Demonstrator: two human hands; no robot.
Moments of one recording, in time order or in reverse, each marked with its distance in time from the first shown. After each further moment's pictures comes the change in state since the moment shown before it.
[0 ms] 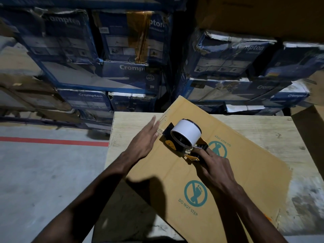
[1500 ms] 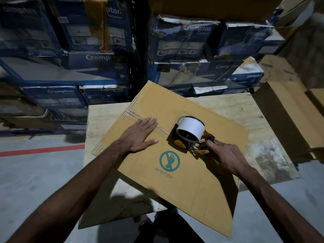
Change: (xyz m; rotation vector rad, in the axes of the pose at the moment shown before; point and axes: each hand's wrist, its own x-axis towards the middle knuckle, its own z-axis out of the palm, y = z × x) left_hand -0.016 0.054 0.049 0.455 -0.326 0.322; right_hand -0.130 0.067 -0.058 -0.249 -0.157 0.049
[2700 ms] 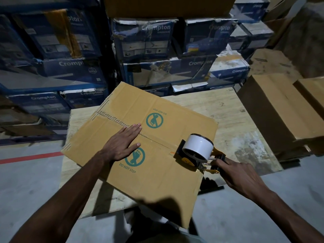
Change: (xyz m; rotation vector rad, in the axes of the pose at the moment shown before) left_hand 0.010 0.086 0.017 -0.014 0.050 -0.043; right_hand -0.150 0.106 0.005 -0.061 0.032 0.024
